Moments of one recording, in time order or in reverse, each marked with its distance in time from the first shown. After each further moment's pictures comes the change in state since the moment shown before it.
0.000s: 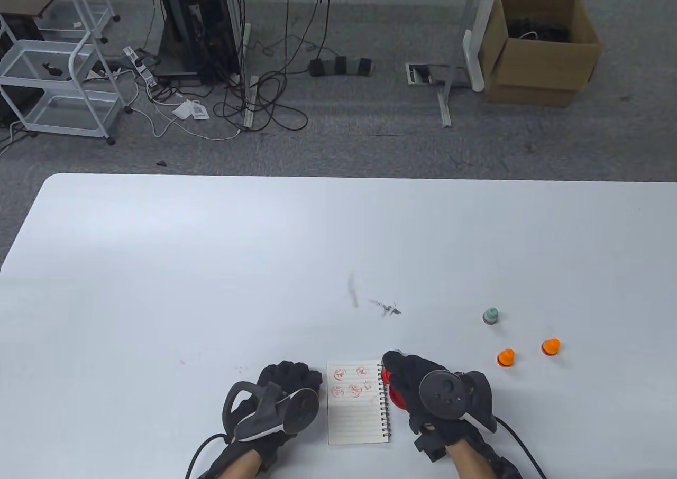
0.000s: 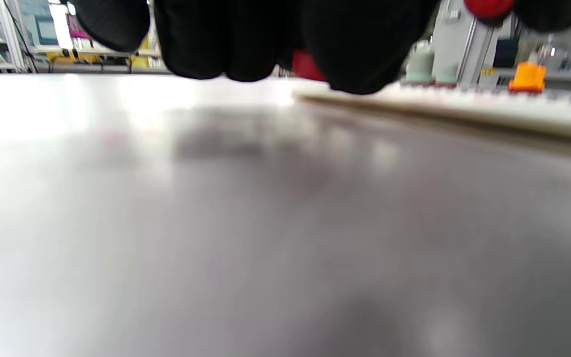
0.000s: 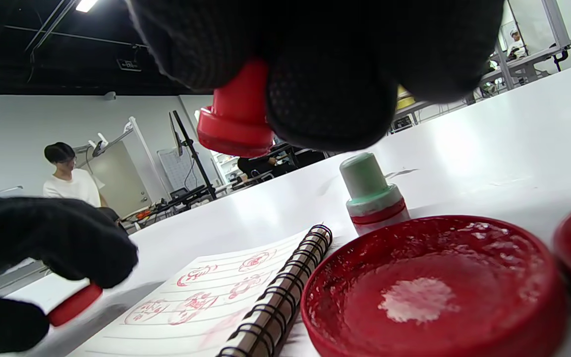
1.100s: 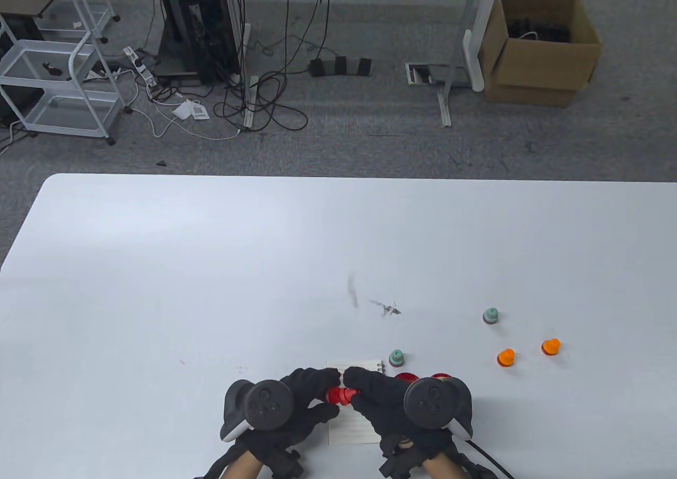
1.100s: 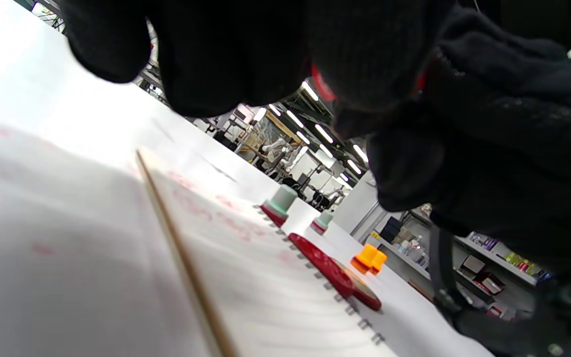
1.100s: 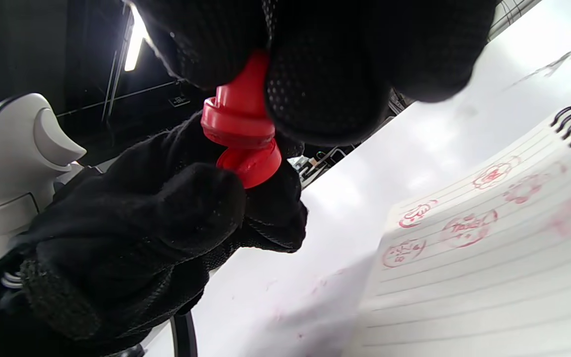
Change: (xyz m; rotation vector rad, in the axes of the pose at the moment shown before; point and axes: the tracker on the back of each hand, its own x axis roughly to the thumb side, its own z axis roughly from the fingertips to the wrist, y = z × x) left_hand -0.003 0.008 0.005 0.162 -0.123 0.615; right_hand 0.045 0.019 0.002 0.082 -0.115 -0.401
